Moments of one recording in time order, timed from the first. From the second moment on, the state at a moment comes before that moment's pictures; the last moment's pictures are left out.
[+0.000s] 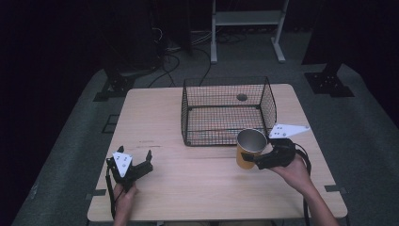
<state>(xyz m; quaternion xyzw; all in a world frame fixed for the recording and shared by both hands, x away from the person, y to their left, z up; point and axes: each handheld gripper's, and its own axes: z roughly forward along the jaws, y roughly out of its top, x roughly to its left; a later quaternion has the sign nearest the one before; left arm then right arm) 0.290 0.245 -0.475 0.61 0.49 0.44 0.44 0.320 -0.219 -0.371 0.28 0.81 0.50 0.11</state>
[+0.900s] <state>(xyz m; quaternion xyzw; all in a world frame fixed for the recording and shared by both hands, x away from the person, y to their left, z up) 0.290 0.246 -0.475 0.61 0.49 0.44 0.44 0.387 -0.205 -0.312 0.26 0.83 0.49 0.11</state>
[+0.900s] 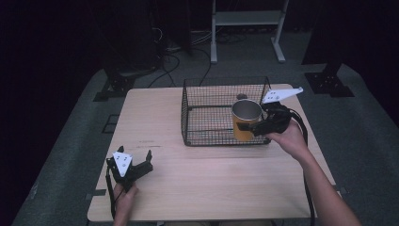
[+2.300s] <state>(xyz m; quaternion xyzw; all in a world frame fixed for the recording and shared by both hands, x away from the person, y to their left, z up) 0.290 0.246 -0.475 0.60 0.50 0.44 0.44 0.499 -0.160 -0.342 0.30 0.84 0.44 0.09</state>
